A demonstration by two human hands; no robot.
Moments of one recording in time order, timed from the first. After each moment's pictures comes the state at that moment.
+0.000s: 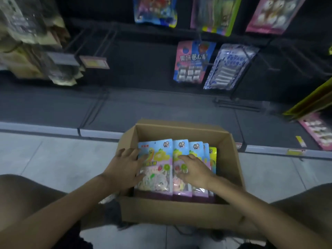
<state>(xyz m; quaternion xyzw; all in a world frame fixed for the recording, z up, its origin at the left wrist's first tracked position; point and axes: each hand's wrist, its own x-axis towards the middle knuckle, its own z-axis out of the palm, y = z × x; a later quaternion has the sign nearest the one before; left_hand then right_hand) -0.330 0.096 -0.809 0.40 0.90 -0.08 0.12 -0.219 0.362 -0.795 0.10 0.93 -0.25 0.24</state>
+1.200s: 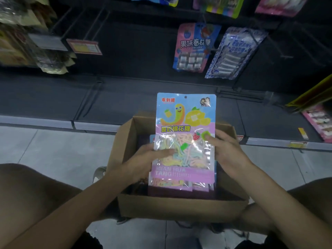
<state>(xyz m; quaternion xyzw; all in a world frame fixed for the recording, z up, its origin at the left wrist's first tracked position) -0.309 0.169 -0.776 -0.02 0.57 0.66 0.49 -0.217 0.407 -0.750 0.34 0.57 -0.74 -0.01</state>
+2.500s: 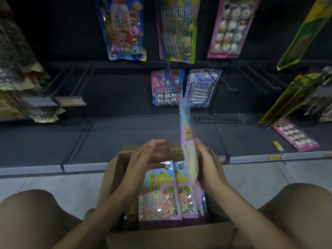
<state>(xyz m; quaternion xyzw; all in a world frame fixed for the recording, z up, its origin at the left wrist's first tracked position) -0.286 0.215 -0.670 0.15 0.66 0.70 0.23 -0.196 0.405 -0.701 0.30 0.64 -0.69 -0.14</state>
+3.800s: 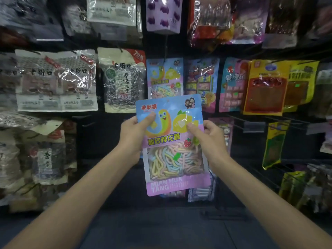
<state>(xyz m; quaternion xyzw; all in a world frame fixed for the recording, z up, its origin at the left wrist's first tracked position) -0.387 0.241 -0.361 0.21 0.55 0.81 0.03 -0.294 0.419 -0.383 0.08 0.69 -0.60 -0.40</state>
